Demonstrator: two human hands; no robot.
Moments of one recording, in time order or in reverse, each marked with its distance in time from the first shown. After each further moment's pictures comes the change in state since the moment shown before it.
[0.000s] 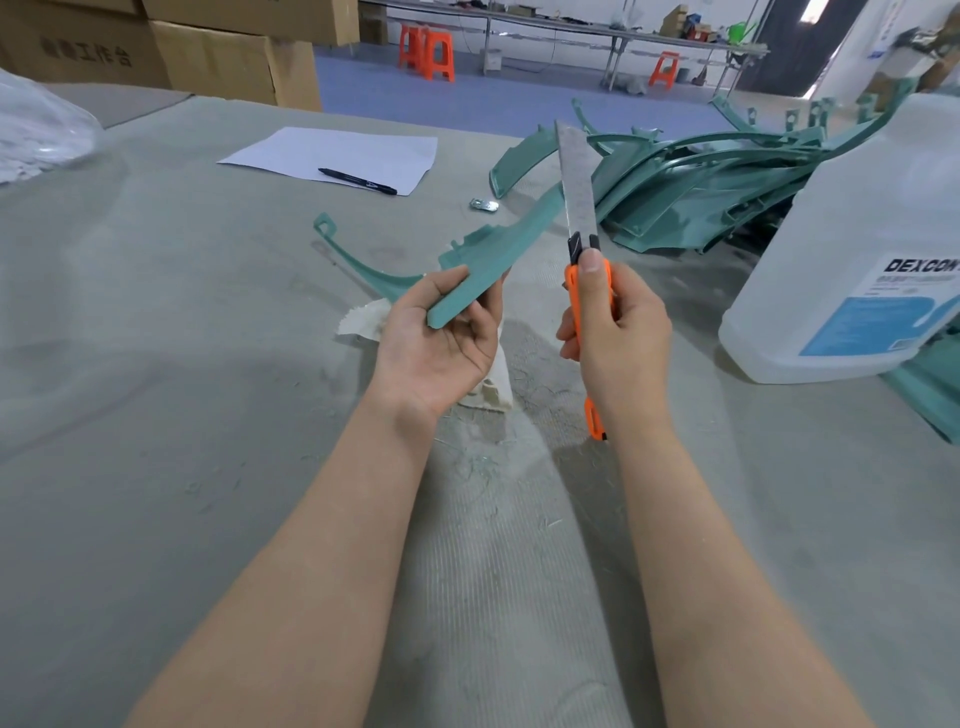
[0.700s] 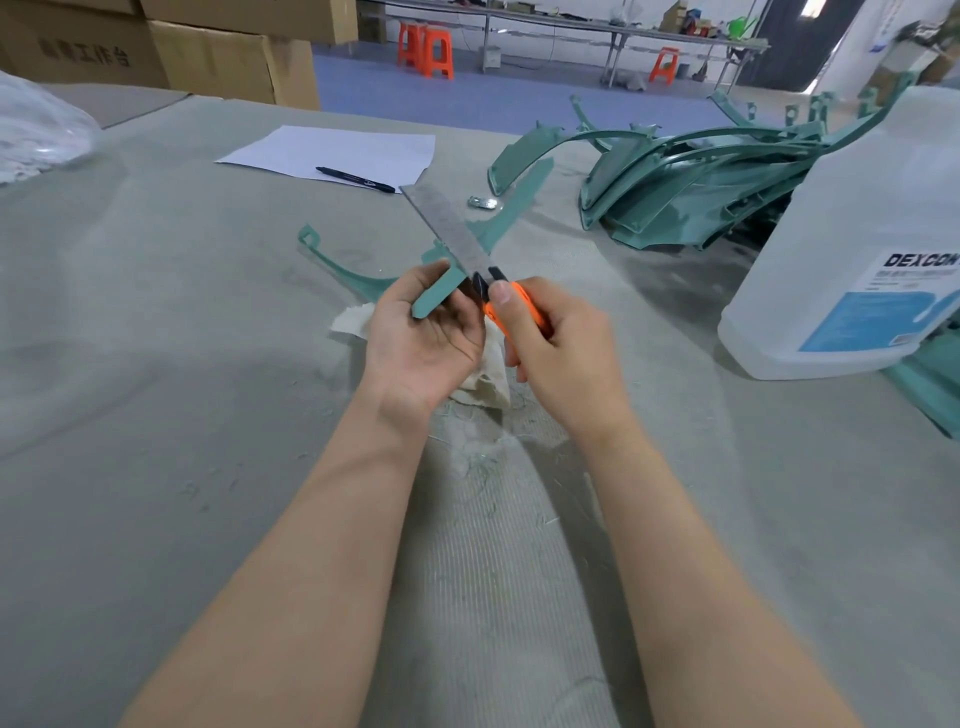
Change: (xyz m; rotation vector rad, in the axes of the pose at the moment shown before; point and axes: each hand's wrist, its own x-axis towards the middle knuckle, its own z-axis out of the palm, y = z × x) left_hand 0.004 0.004 0.002 -0.002 0.060 0.117; right_hand -0.011 -0.007 0.015 -0.123 -0.312 -0.117
